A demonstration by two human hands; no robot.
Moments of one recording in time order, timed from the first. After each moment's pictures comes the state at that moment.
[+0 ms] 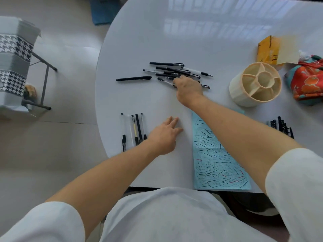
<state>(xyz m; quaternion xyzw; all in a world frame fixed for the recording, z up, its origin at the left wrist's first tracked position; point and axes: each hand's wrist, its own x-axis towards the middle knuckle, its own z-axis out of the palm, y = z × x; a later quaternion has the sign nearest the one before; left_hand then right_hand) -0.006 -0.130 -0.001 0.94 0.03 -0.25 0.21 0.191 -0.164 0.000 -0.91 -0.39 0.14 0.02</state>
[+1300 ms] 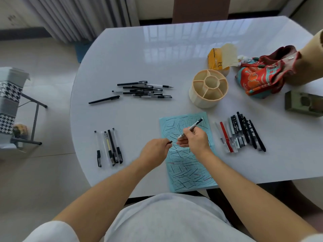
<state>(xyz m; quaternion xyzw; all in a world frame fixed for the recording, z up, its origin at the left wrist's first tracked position) 0.011 -0.221 0.020 0.94 0.09 -0.17 0.27 0.103 -0.378 0.001 -0.73 0.09 0.29 0.61</state>
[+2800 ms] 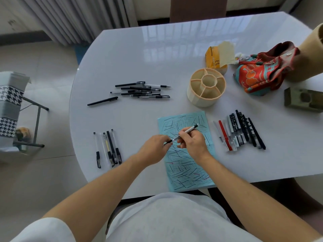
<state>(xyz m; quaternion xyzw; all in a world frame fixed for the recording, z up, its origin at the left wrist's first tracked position) 0.019 -0.216 0.027 0.92 0.08 -0.18 0.34 0.090 -0.385 0.012 -0.72 0.03 0.30 0.63</state>
